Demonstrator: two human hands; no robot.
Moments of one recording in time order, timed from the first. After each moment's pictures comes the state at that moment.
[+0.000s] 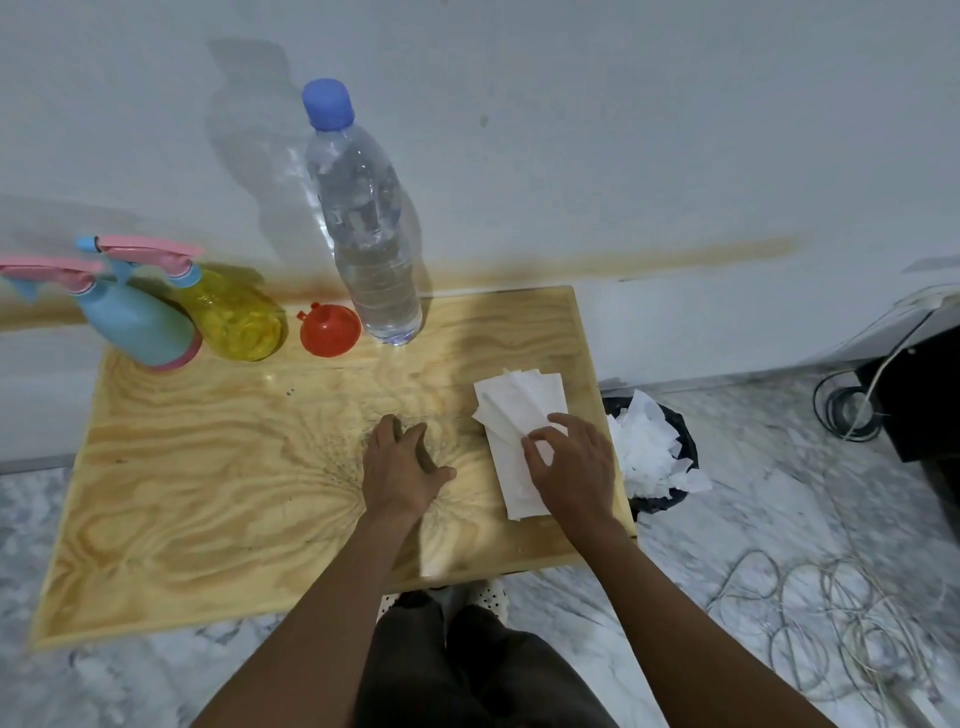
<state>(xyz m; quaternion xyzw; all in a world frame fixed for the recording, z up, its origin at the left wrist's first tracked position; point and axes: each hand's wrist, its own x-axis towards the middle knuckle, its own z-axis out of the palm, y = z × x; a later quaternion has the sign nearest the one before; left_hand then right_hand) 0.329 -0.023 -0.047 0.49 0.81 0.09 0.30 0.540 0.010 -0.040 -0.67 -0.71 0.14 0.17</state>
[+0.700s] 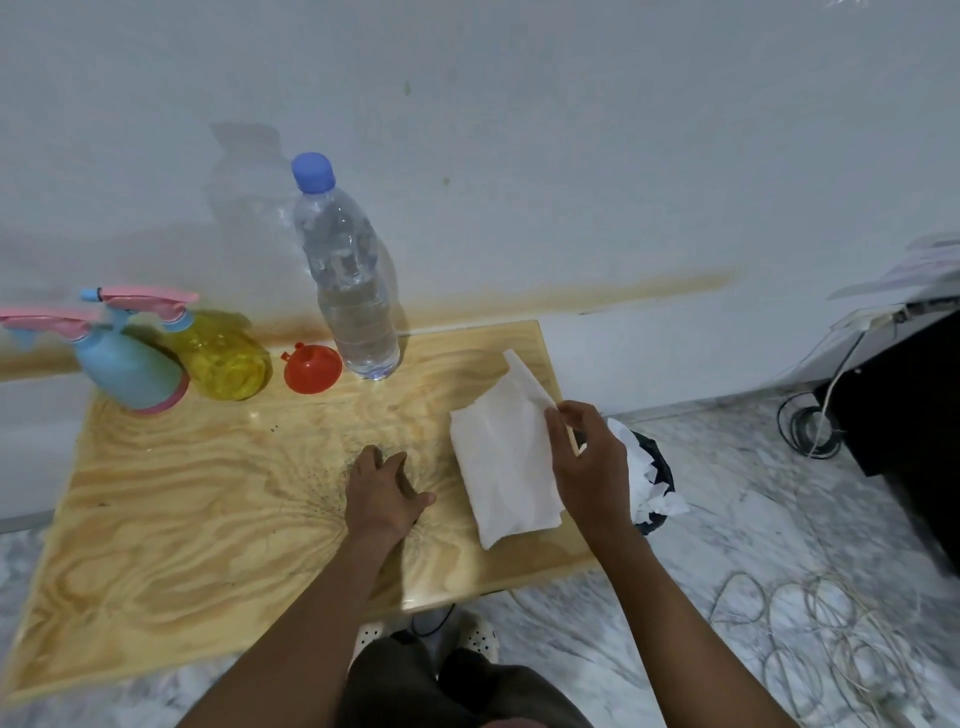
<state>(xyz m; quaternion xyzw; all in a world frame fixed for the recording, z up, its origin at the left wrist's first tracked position) 0.329 -0.023 -0.044 0.50 0.81 0.08 0.30 0.561 0.007 0.050 -0.65 -0.59 0.28 0.39</state>
